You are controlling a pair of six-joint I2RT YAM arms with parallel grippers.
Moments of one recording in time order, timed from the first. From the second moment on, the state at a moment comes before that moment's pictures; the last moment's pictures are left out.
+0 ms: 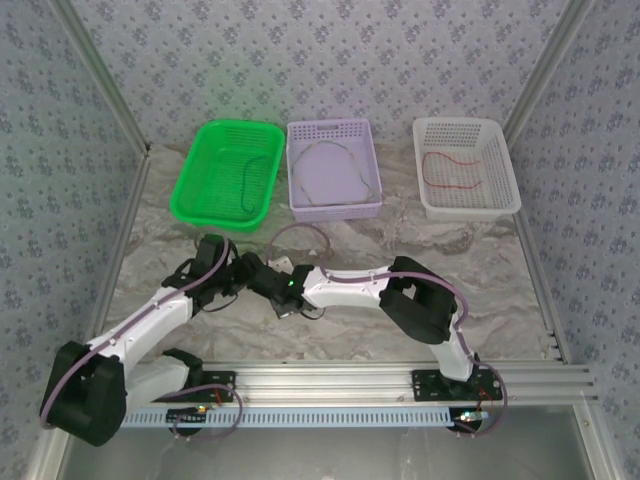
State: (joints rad) left arm -0.41 1.08 0.52 -0.29 0.13 -0.97; right arm 1.18 2.03 1.40 -0.63 0.31 0.66
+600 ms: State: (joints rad) left arm -0.51 1.20 0.57 -0.19 0.12 -1.01; right arm 1.14 1.81 1.19 -0.56 0.33 0.50
